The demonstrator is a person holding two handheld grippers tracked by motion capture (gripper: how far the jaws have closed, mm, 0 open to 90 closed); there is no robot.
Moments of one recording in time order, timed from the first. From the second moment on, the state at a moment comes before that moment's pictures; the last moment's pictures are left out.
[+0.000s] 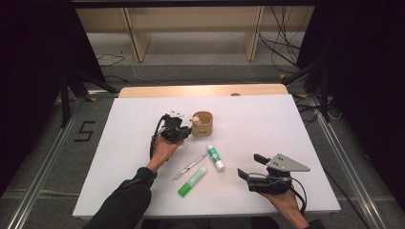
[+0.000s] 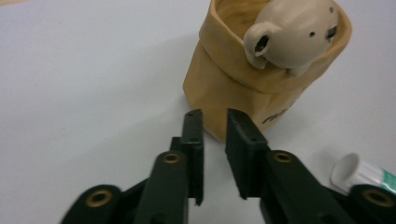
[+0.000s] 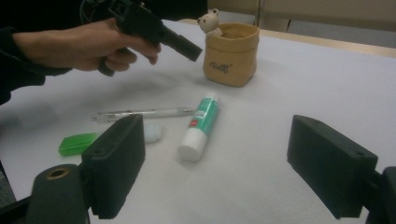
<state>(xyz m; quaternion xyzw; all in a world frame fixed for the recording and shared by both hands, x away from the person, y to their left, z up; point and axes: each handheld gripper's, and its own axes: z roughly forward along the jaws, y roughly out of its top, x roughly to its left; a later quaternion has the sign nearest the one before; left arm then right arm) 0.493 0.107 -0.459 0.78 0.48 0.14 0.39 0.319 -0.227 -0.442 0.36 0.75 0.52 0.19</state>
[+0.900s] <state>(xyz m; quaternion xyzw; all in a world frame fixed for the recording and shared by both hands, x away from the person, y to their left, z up) 0.441 0.097 -0.422 0.83 0.42 0.09 0.35 0.318 -0.226 -0.442 0.36 0.75 0.51 0.19</state>
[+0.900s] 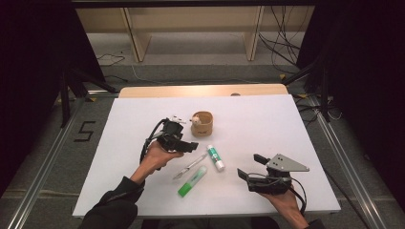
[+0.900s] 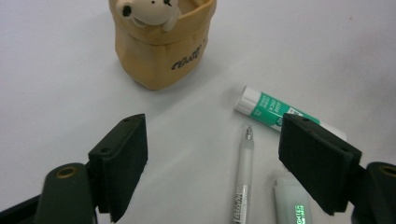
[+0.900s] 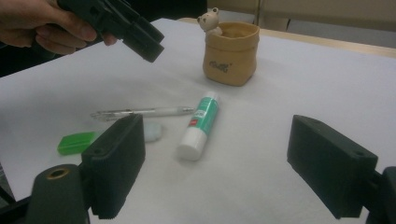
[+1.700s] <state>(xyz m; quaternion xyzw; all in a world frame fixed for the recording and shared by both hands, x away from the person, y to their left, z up) 0.392 0.131 -0.416 0.80 0.41 0.10 0.43 0.336 -0.220 -0.432 0.39 0.76 0.49 0.15</state>
